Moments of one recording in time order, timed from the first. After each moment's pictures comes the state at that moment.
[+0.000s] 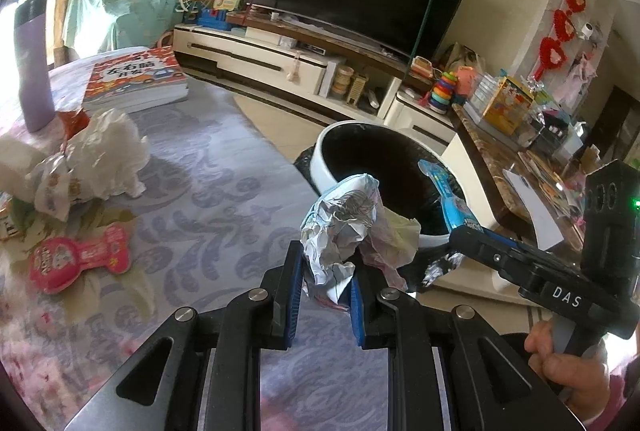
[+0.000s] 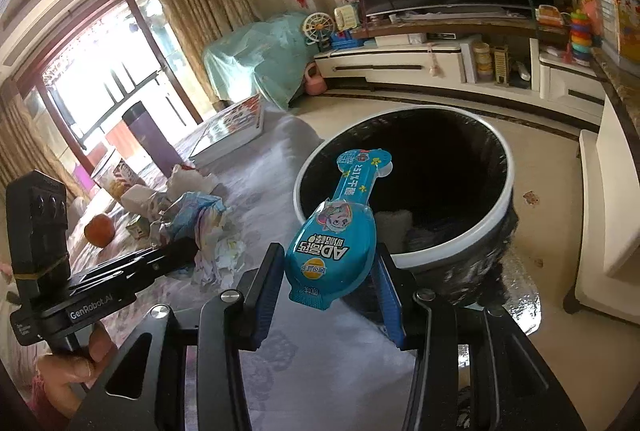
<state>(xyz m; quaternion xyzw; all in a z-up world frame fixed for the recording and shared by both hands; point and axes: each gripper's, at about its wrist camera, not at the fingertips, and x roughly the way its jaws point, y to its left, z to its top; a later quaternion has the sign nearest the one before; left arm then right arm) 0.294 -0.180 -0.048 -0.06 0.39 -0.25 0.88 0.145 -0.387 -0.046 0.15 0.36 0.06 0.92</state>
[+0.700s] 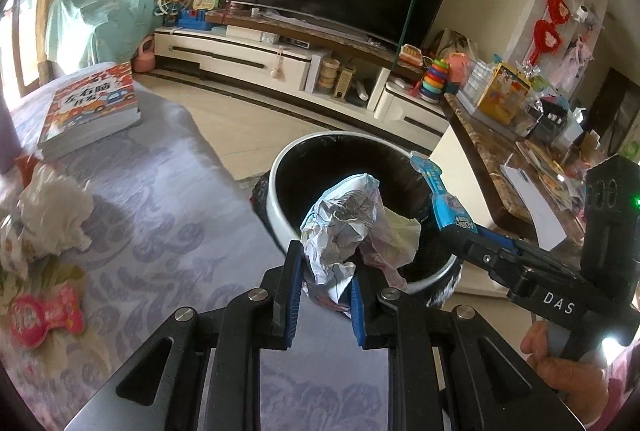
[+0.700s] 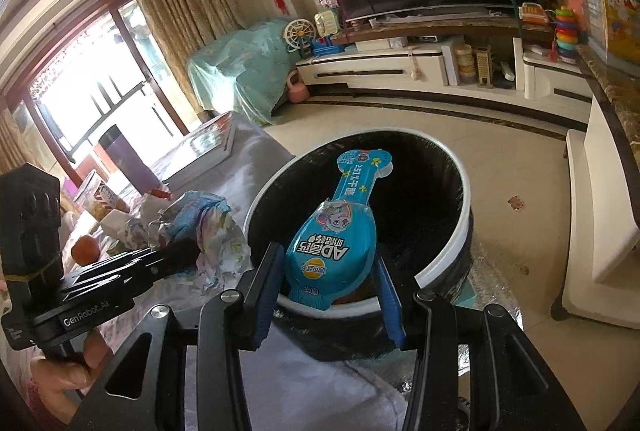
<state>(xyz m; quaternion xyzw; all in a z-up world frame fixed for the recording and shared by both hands) 0.336 -0.238 -0.040 -0.03 0.40 -0.27 0.88 0.167 -0.429 -0.041 0.15 0.36 0.03 0.92</state>
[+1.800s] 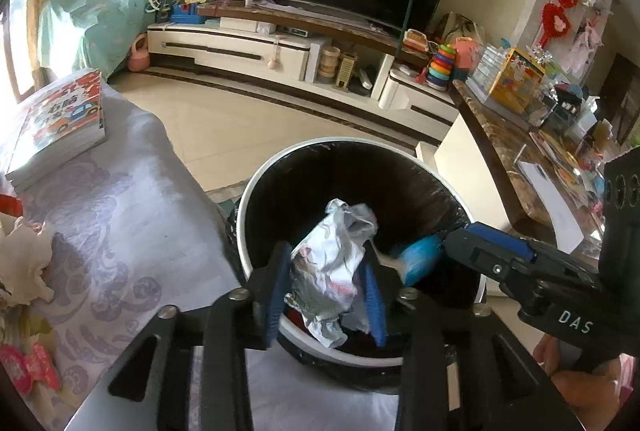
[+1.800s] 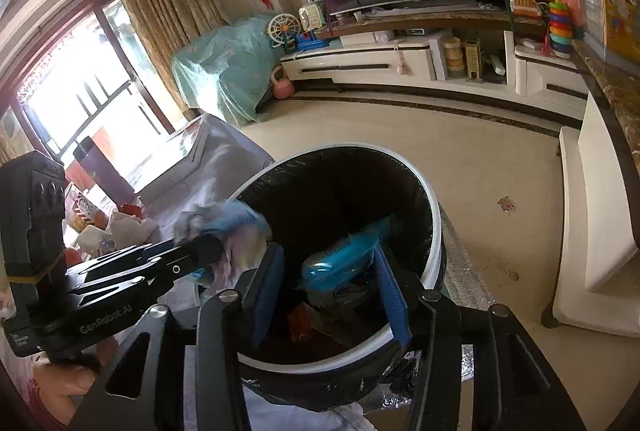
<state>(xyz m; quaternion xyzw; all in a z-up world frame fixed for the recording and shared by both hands) 0.384 -0.291 -0.053 -0.01 0.41 -0.26 0.87 0.201 -0.457 -0.049 0.16 0.38 0.02 0.91</state>
